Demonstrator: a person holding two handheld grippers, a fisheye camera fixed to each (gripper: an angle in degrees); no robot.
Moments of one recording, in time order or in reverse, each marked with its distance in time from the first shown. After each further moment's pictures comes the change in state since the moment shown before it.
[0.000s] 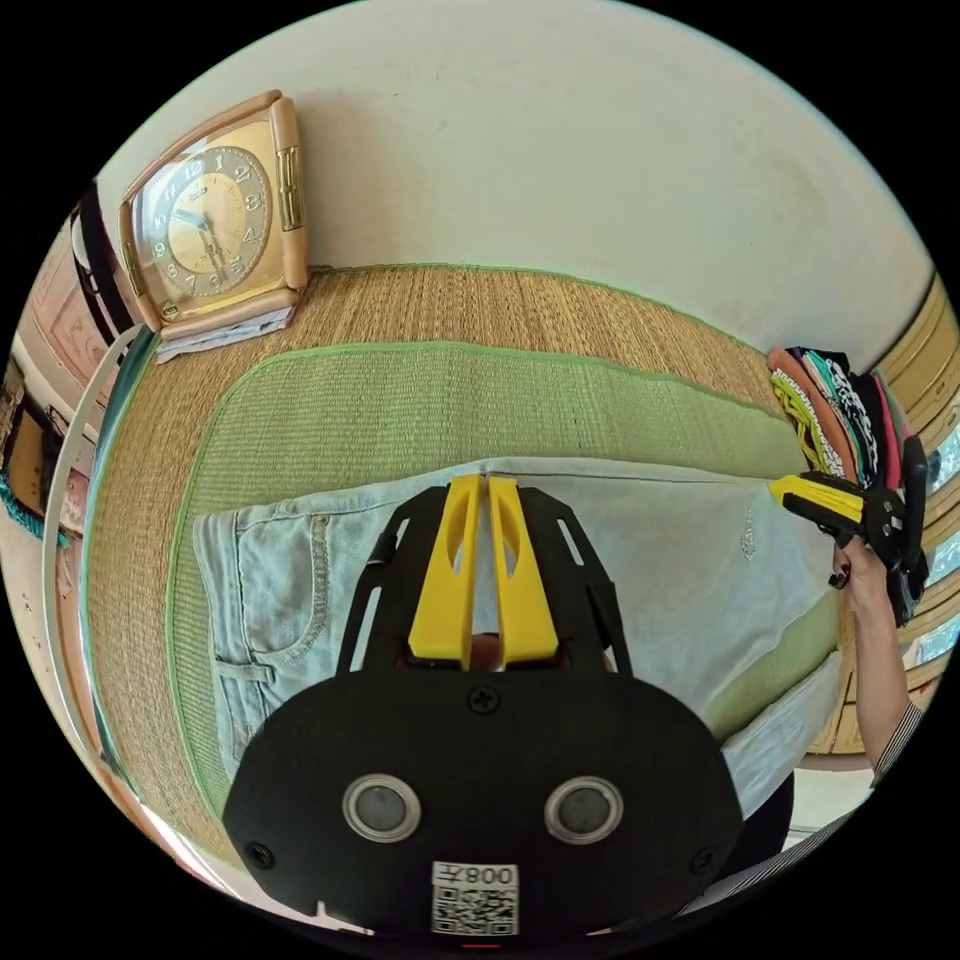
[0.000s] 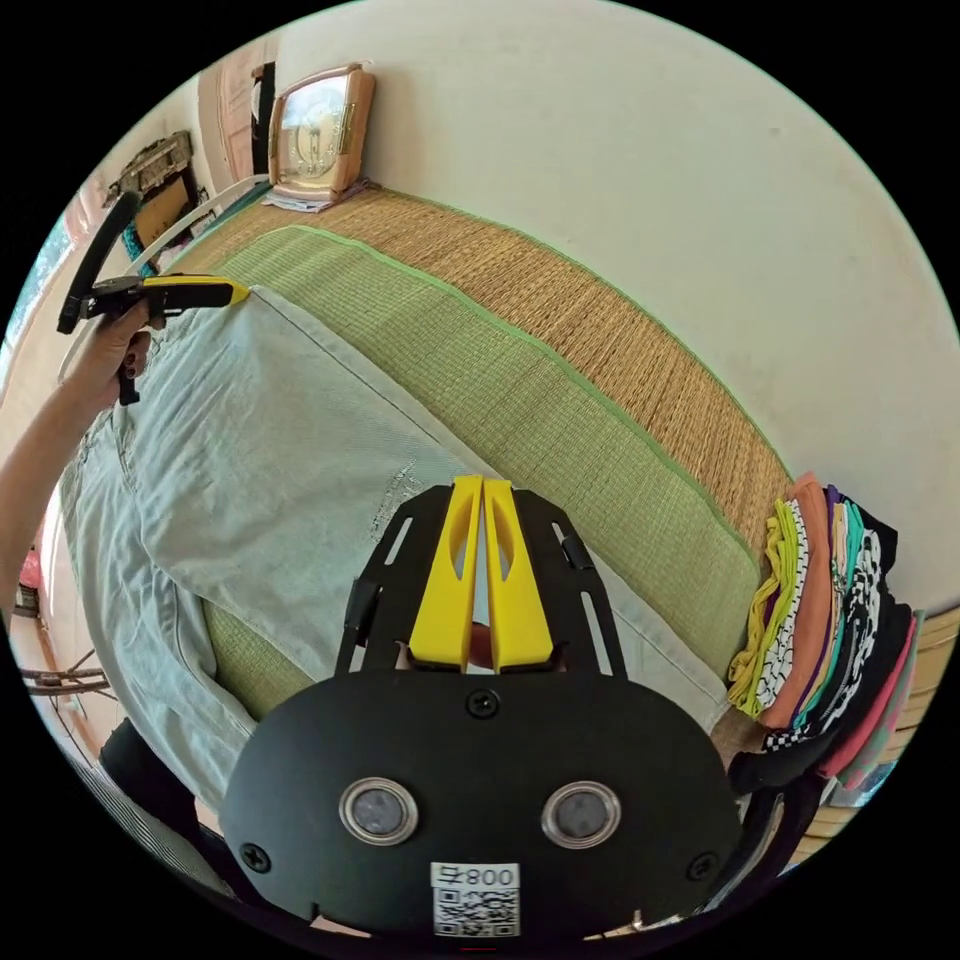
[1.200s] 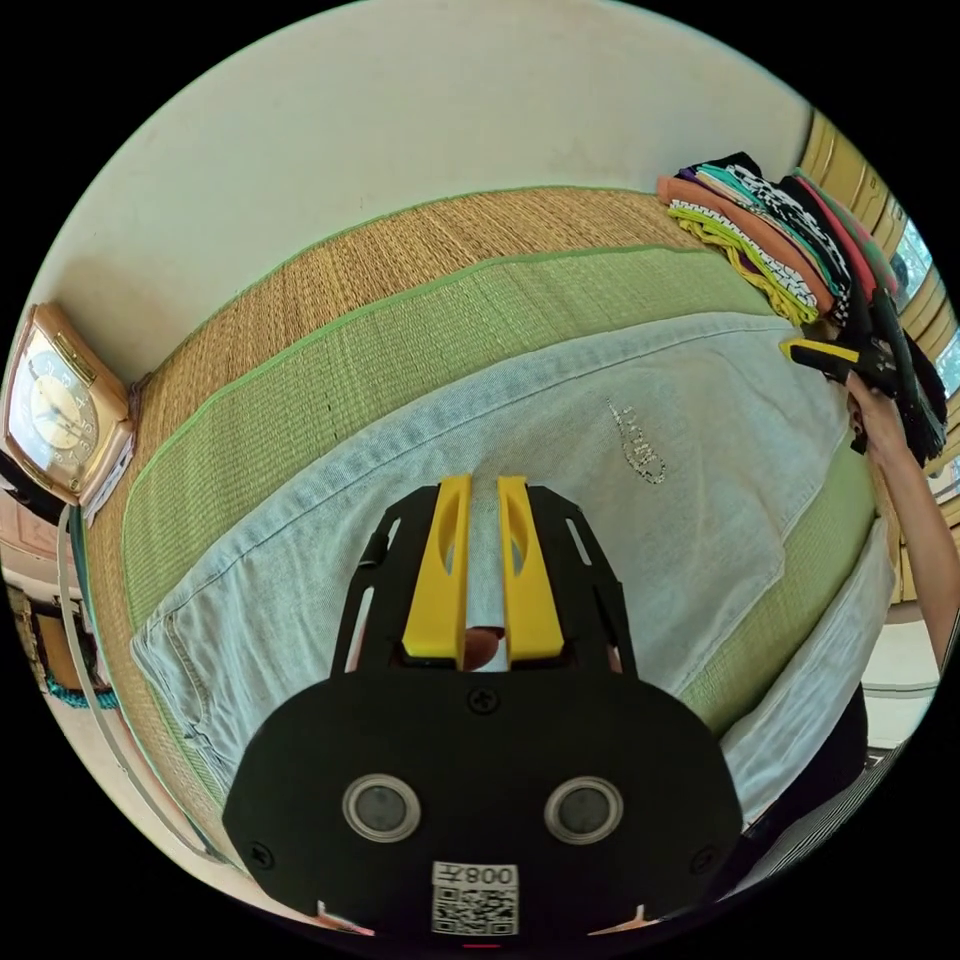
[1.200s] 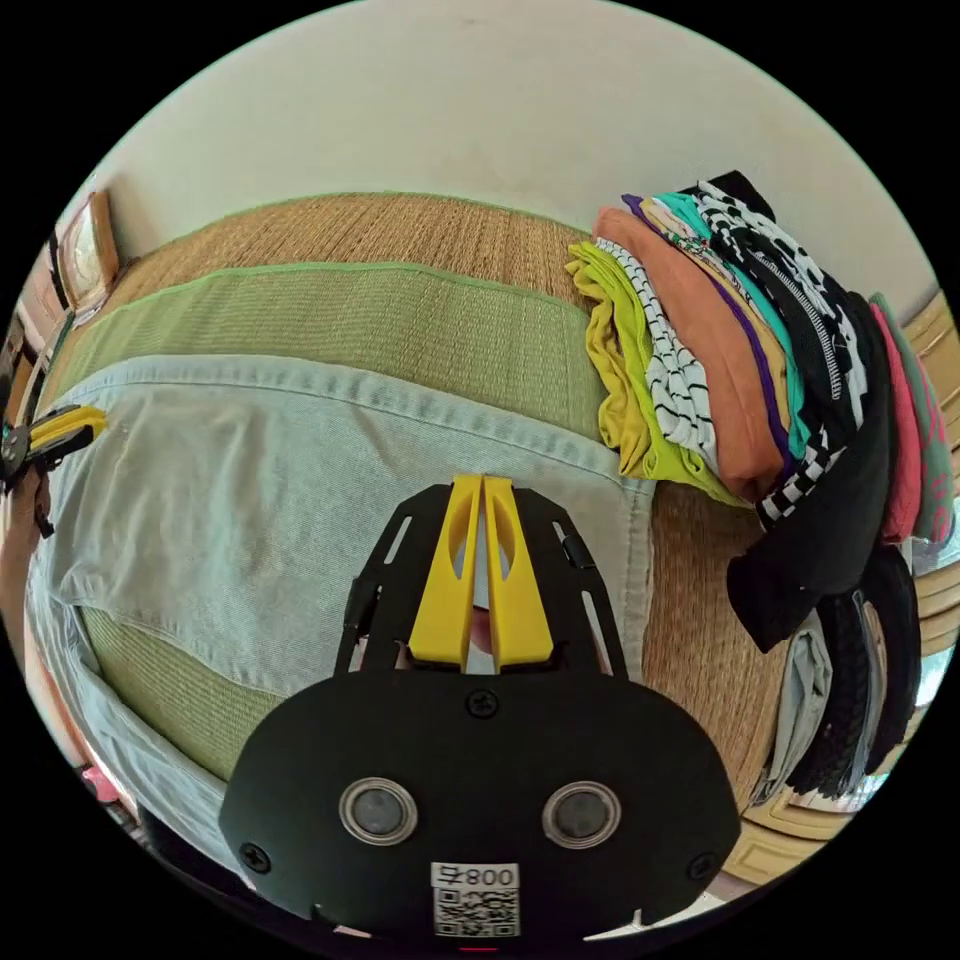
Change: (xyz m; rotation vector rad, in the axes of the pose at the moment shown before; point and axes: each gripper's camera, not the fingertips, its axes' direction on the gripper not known) left arm 0.174 -0.009 0.055 -0.117 -0.012 0.419; right arm 0.235 0.206 0.009 -0.047 0.084 0.539
